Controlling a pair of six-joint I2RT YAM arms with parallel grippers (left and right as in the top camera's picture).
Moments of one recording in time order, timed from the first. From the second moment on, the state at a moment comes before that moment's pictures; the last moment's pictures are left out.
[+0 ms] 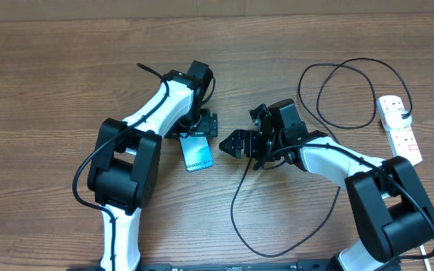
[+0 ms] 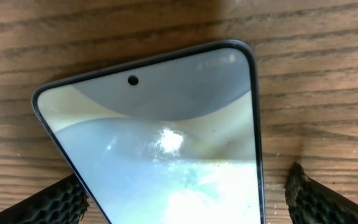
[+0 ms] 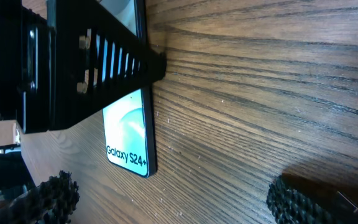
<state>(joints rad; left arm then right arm) -0.39 2.17 1.58 -1.01 0.02 -0.41 0.39 1.78 0.85 -0.08 -0.62 0.51</state>
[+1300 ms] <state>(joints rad) -0.39 2.17 1.59 -1.03 0.04 -0.39 0.42 1.78 0.85 -0.08 -0.62 0.51</state>
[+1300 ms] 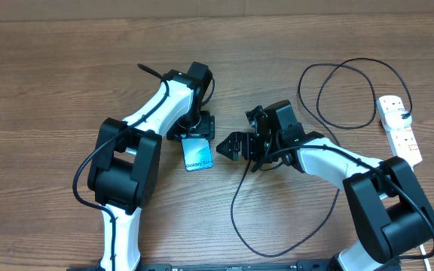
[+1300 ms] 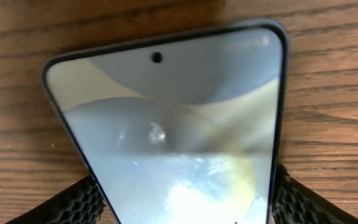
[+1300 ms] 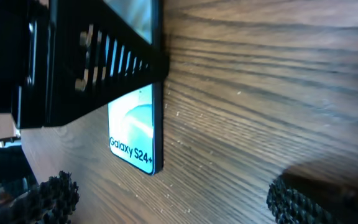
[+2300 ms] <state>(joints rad) -0.43 2.18 1.59 -1.07 0.01 -0.50 0.42 1.78 0.85 -0.08 -0.62 0.51</state>
